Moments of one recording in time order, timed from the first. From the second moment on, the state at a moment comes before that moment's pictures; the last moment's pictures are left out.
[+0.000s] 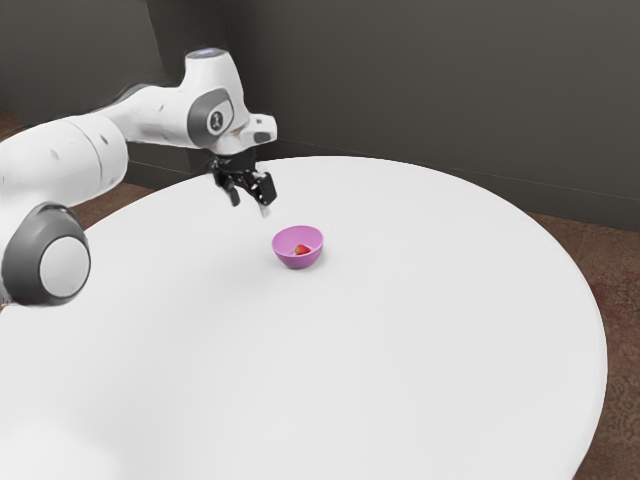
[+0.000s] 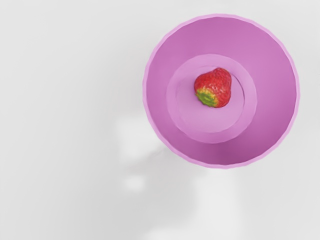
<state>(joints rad) 0.17 0.79 -0.11 -1.00 0.07 1.86 0.23</state>
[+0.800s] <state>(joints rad) 0.20 1.08 -0.31 -0.81 0.20 2.08 0.47</state>
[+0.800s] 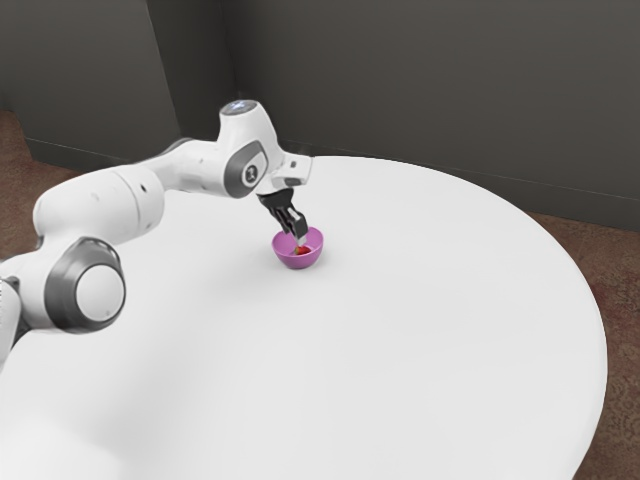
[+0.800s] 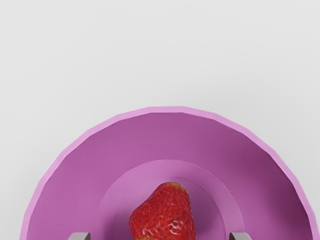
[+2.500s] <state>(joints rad) 0.21 1.16 -0.32 -0.81 0.23 2.20 0.54</state>
